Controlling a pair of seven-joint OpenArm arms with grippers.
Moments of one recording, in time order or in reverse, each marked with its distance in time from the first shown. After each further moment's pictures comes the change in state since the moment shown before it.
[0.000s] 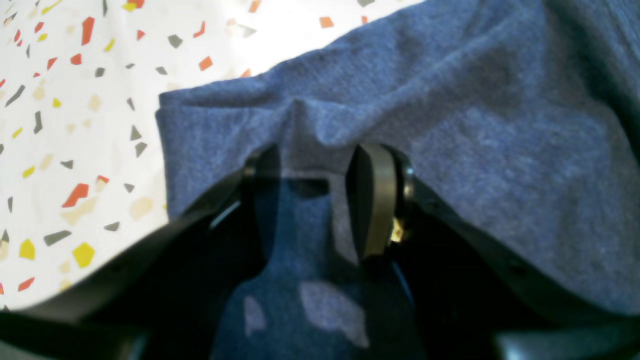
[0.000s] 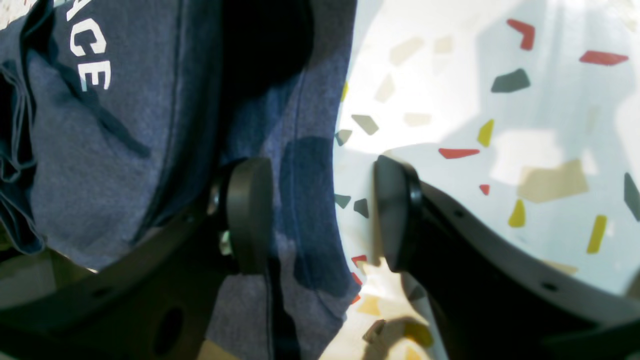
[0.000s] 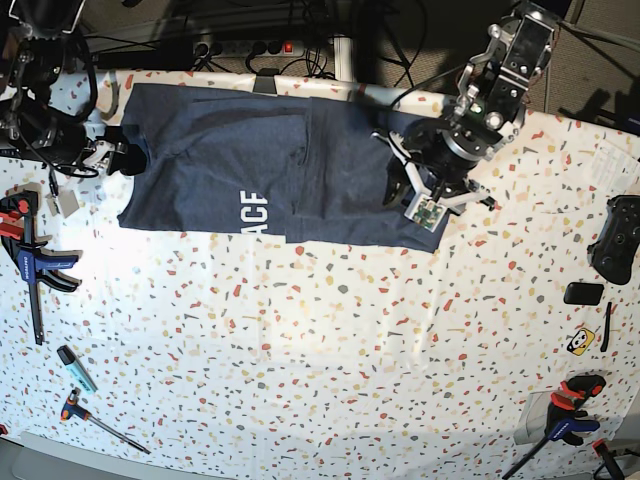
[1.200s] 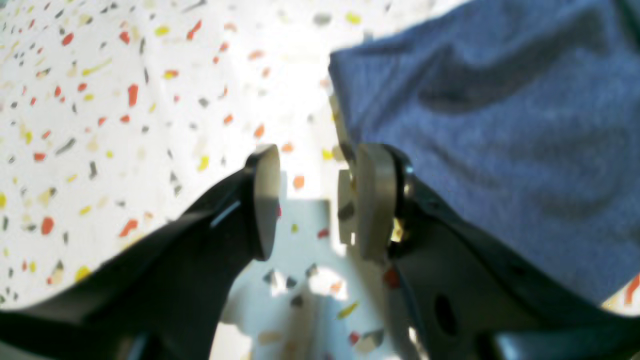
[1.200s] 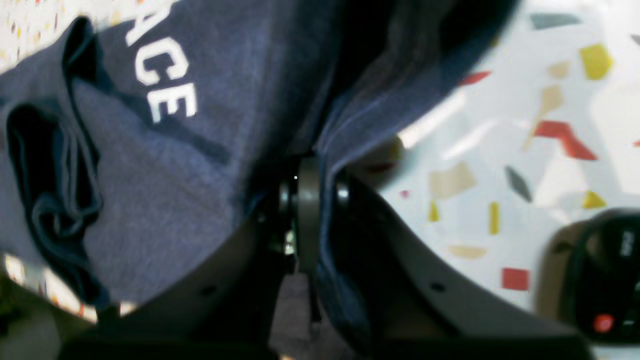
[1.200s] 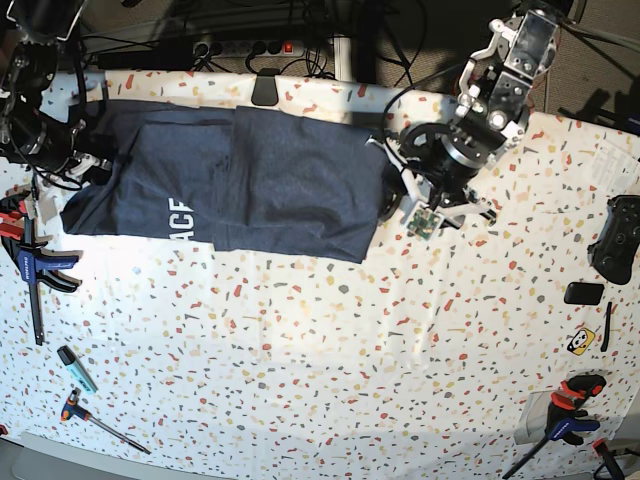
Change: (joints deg) left arm 0.7 -1.2 0.0 7.6 1.9 -0.3 3.2; right arm 1.9 -0.7 5.2 2.6 -3.4 0.7 1.7
